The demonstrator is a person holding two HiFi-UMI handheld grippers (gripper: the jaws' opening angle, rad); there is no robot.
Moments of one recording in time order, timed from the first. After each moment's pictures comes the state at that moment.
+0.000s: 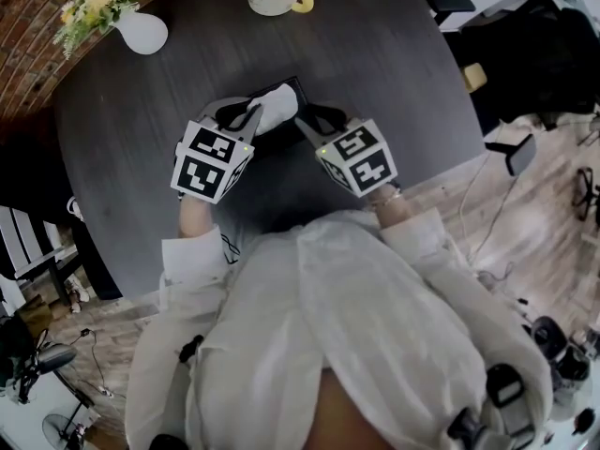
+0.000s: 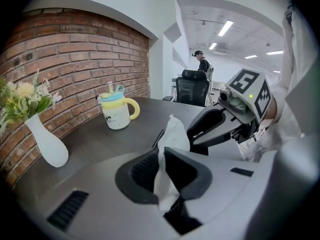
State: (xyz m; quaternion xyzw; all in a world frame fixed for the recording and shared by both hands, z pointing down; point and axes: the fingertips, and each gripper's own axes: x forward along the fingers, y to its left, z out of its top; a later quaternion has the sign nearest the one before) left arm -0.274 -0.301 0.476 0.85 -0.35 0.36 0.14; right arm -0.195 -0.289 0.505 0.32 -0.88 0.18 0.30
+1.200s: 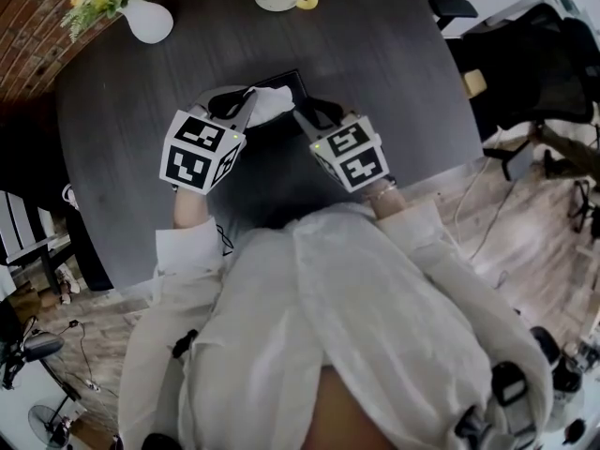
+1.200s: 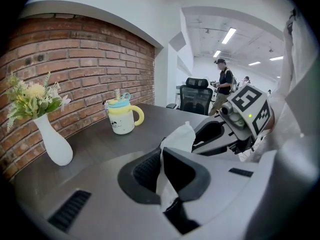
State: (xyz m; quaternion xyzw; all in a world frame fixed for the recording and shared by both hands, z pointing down) left arm -0.278 -0.297 0.456 0.86 -0.38 0.32 0.14; right arm -0.198 -0.284 0.504 0.33 -0.88 0.14 0.30
